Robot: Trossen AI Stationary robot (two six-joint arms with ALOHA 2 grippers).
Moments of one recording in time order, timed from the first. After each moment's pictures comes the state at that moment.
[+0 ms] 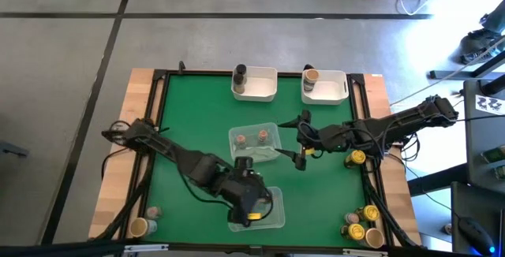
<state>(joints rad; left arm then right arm) -0.49 2.01 2.11 -1.14 -0.28 -0.33 0.29 1.21 0.98 -0.14 0.43 0.05</state>
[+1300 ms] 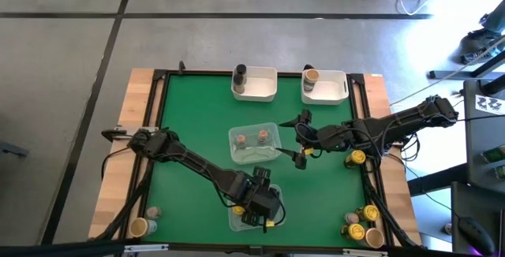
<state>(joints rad) -0.45 2.25 2.08 -1.03 -0.29 -0.14 0.29 1.21 0.98 -0.19 0.43 0.05</state>
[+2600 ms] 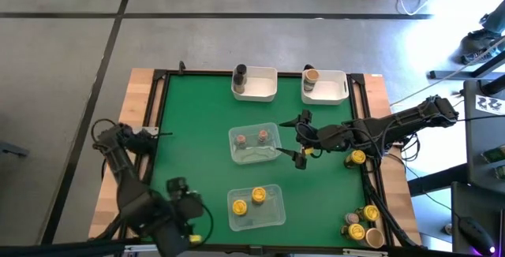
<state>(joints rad) -0.89 1.87 2.02 -1.57 -0.30 -1.14 0.29 1.22 0.98 -0.18 0.44 0.05</state>
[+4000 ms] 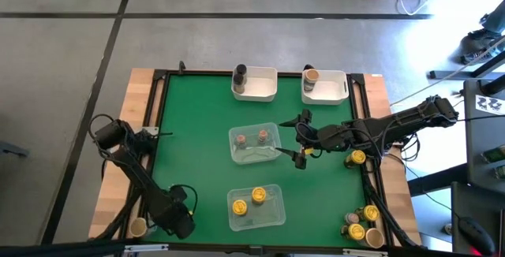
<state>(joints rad) -0.88 1.83 1.28 -1.29 0.38 -1.56 0.29 1.22 0.98 -0.18 0.44 0.04</state>
